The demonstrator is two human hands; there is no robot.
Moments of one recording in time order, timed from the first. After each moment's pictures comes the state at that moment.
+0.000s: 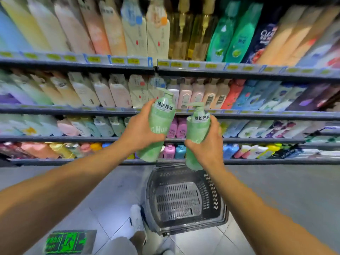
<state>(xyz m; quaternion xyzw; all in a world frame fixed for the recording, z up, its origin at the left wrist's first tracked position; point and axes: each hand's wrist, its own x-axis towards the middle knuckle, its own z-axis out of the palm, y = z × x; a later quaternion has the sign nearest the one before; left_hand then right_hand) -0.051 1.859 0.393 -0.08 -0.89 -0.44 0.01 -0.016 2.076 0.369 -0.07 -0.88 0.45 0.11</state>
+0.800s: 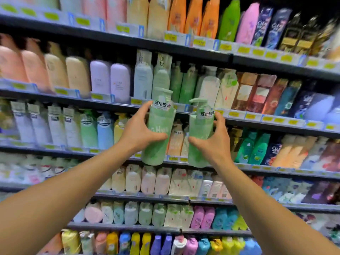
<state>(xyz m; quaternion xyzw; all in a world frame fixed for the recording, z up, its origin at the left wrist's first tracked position) -0.091 1.604 0.643 -0.14 -0.81 -0.51 0.26 -0.095 1.837 0.632 0.09 -0.83 0.46 0.32</state>
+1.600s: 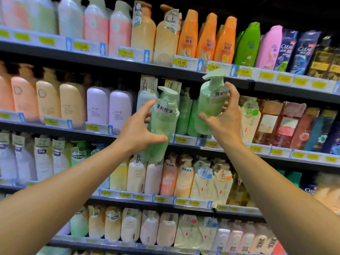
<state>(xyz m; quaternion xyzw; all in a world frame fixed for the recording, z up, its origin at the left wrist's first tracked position) -0.218 1.567 0.698 -0.19 -0.81 -0.47 0.30 -0.245 1.812 0.745 0.18 -0.75 0.45 0.45</state>
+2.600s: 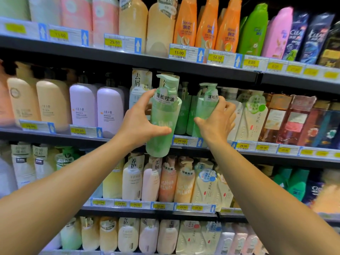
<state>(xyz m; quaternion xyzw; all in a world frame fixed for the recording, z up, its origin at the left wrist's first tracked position) -0.263 1.573 0.709 -0.22 -0.79 -0.48 0.32 -0.330 1.794 0.714 -0.05 -0.83 0.30 0.47</state>
